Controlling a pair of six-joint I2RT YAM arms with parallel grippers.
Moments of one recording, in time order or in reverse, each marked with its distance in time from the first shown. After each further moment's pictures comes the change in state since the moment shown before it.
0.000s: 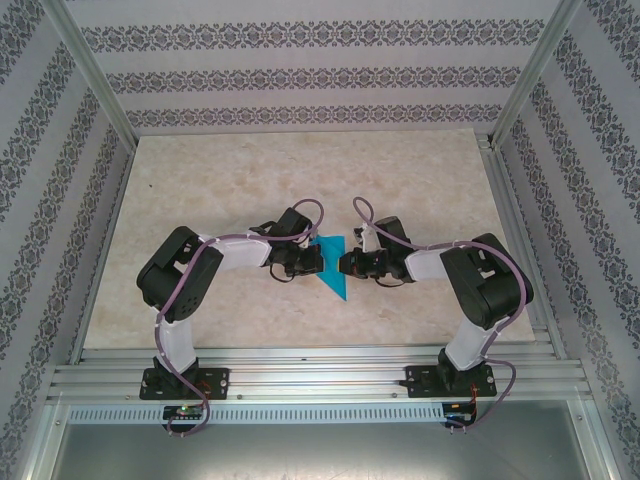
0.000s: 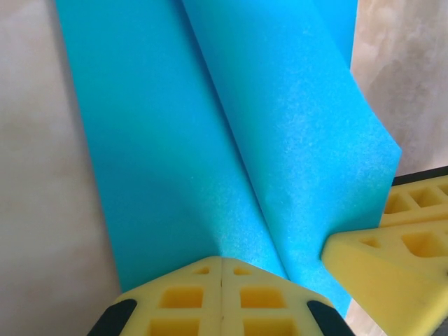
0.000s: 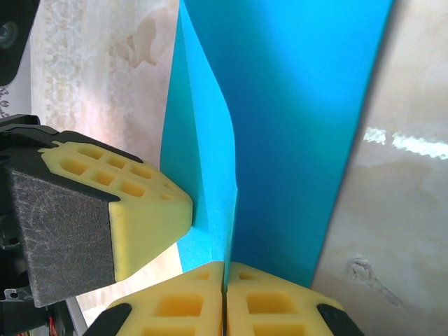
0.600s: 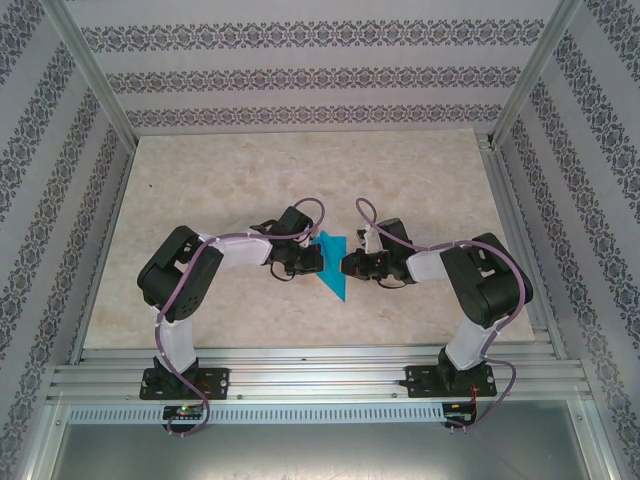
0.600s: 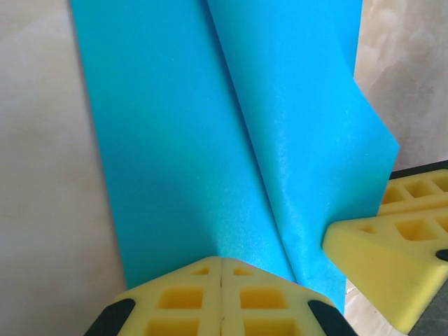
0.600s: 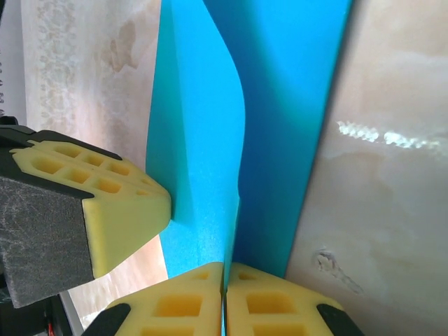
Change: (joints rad) left arm 0.000 0.002 0.026 -0.039 -0.012 0.025; right arm -0.018 0.006 -0.012 0.009 0.004 0.011
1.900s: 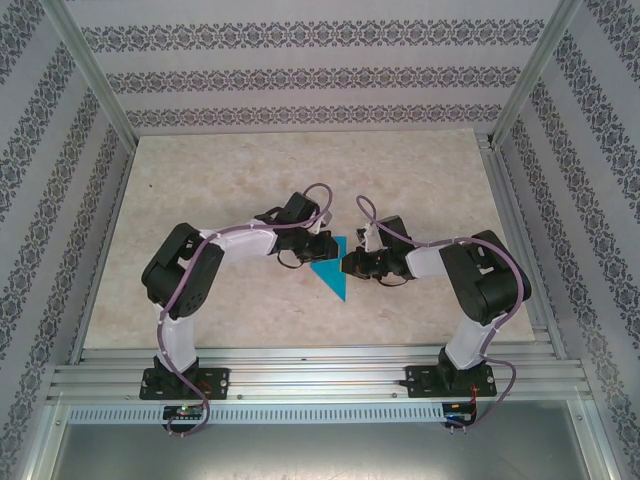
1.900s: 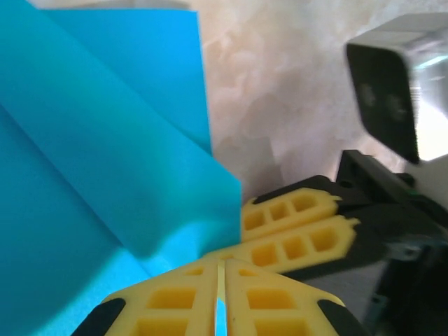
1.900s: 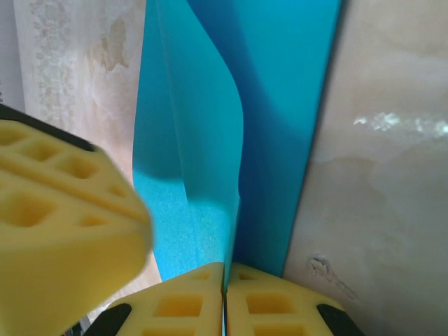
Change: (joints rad) left arm -0.003 0.069 0.128 0.024 0.146 -0.008; right arm -0.002 0.024 0.042 -0.069 -0.023 -0.004
